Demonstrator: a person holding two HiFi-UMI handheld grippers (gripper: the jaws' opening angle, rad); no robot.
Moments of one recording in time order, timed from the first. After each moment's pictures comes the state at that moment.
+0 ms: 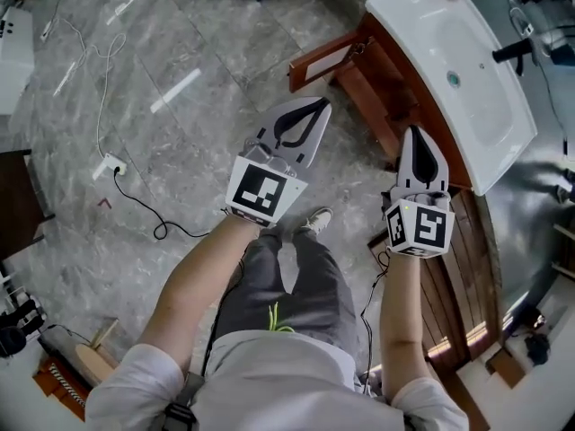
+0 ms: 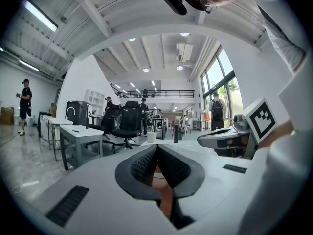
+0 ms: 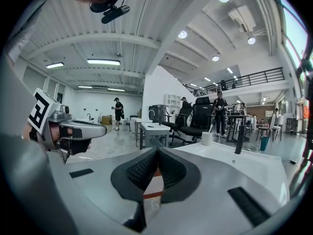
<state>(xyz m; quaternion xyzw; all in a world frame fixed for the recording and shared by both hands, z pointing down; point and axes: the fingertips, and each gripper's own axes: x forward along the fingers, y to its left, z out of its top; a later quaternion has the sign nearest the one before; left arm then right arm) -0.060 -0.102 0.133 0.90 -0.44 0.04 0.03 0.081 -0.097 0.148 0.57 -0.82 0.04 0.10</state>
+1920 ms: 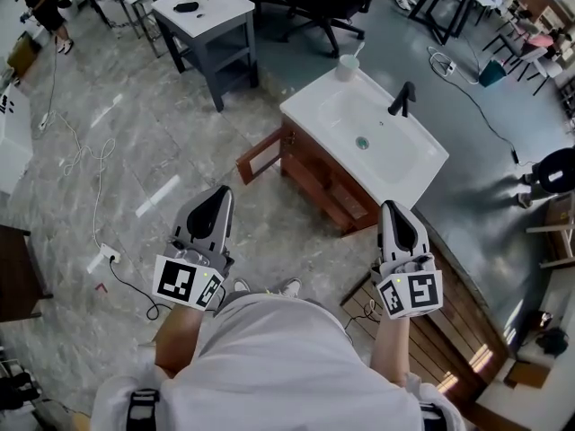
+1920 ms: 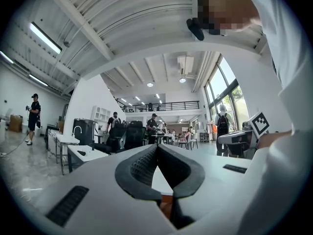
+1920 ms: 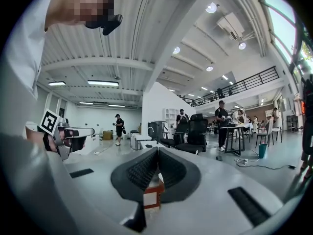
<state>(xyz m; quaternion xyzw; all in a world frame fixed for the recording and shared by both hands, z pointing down) -0.037 0.011 -0.132 0.87 -0.49 -0.02 -0.01 0.228 0.027 -0.107 0.56 -0.83 0.02 0.02</state>
